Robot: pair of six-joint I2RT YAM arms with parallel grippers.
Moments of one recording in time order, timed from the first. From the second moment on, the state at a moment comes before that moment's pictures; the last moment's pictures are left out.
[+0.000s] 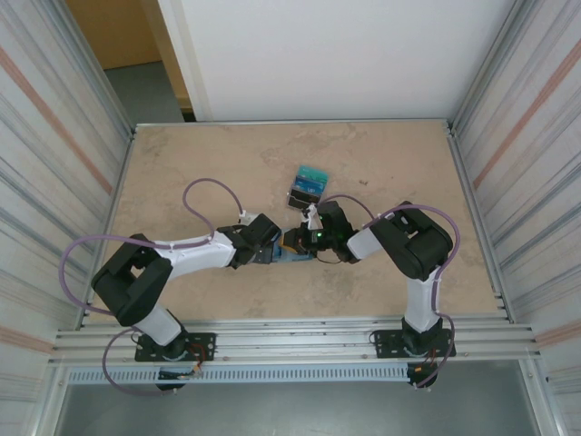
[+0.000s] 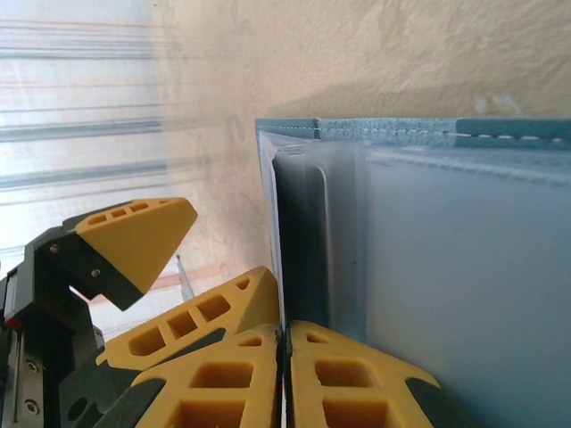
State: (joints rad) left arm -0.79 1.58 0.81 -0.46 -0.45 -0.58; right arm 0.64 1.95 0.72 0.67 -0.69 1.14
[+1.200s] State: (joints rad) left arm -0.76 1.56 0.80 -0.48 -0.45 -0.59; right arm 0.60 1.69 0.80 0.08 -0.54 0.87
